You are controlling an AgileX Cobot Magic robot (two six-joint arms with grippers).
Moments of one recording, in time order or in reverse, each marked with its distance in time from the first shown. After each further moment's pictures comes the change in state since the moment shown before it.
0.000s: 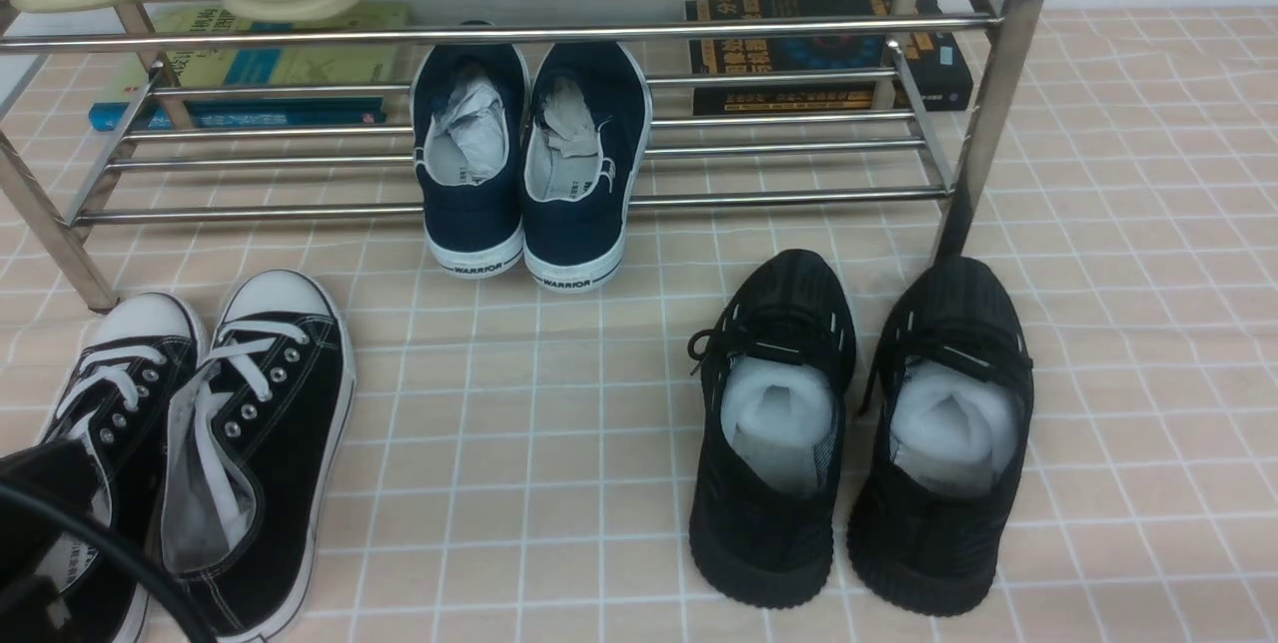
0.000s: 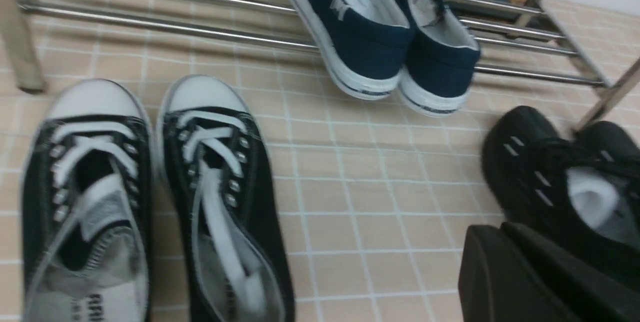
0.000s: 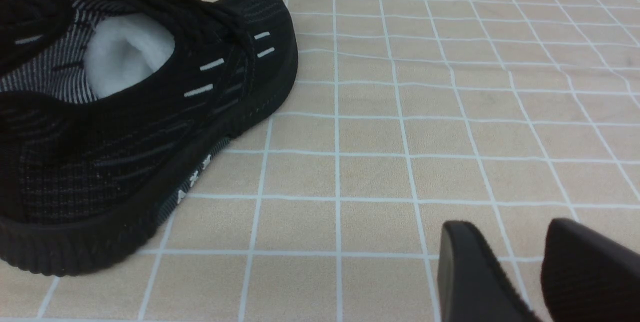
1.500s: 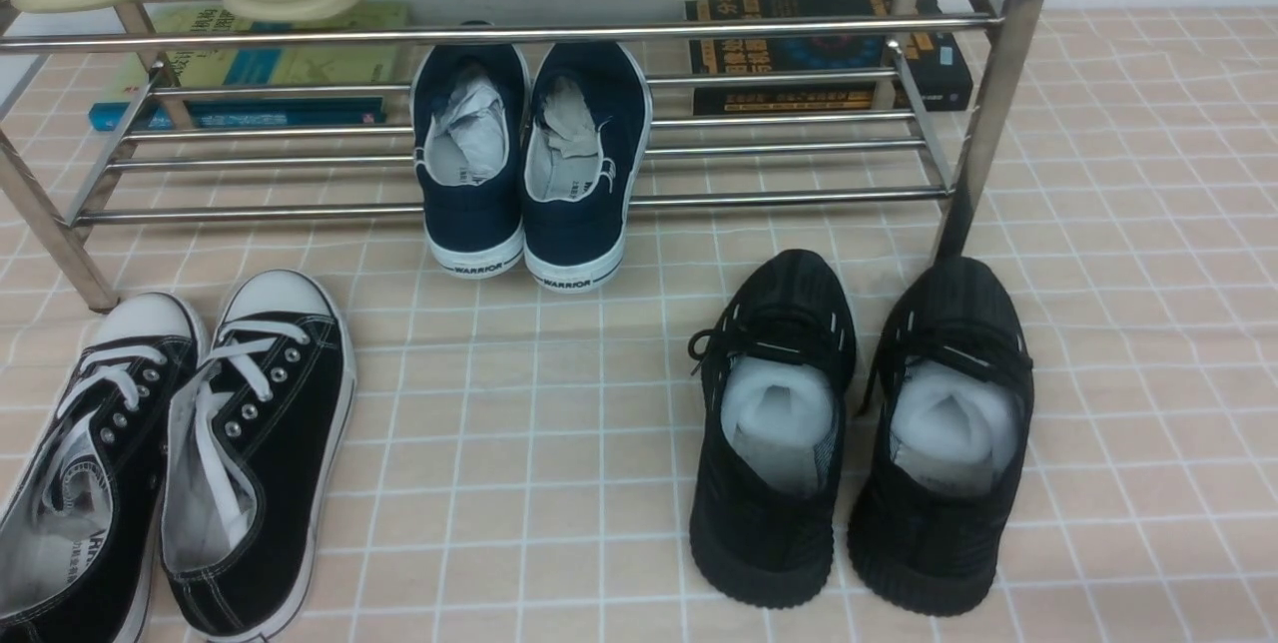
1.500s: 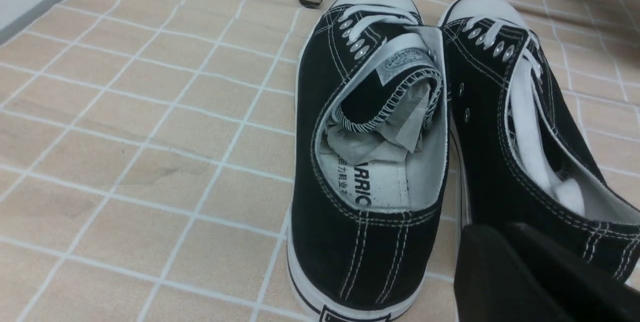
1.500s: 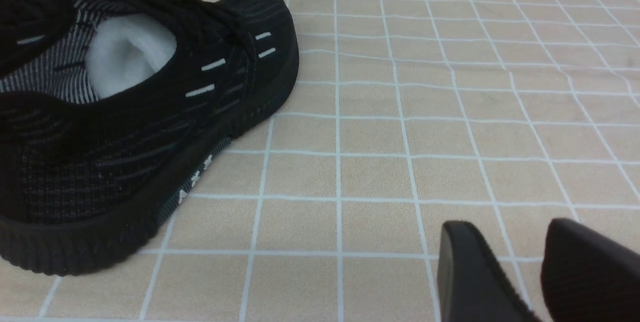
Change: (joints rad) right arm 0.000 0.000 0.000 0.000 0.000 0.000; left arm 0.150 -0.336 0.526 0.464 -0.230 -0.355
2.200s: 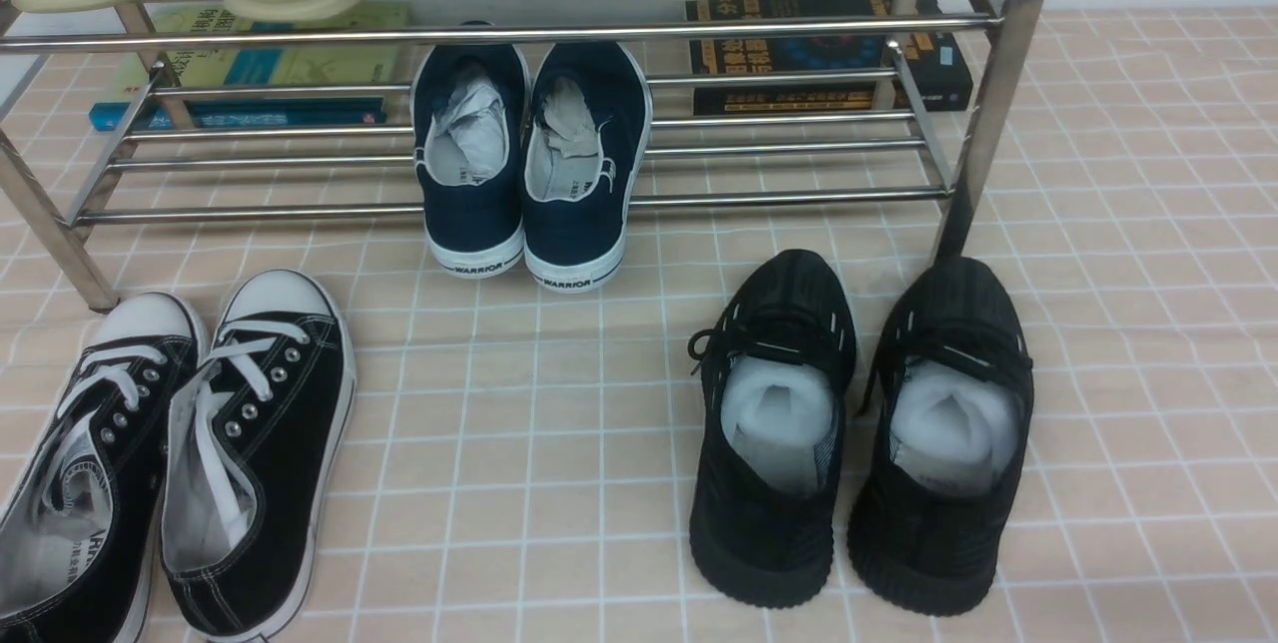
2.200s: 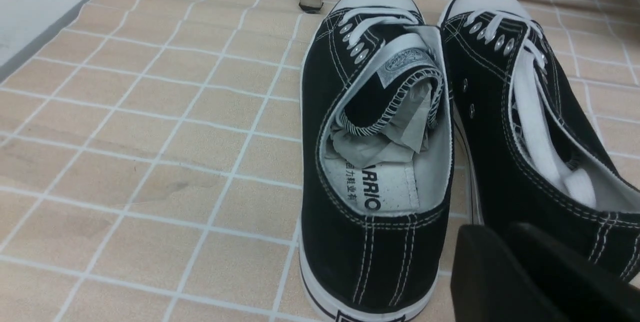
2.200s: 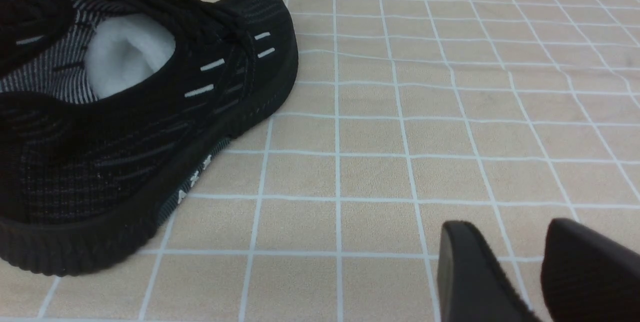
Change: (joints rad) right arm 0.000 0.000 0.000 0.000 0.000 0.000; left arm 0.000 0.000 0.000 0.007 0.001 0.067
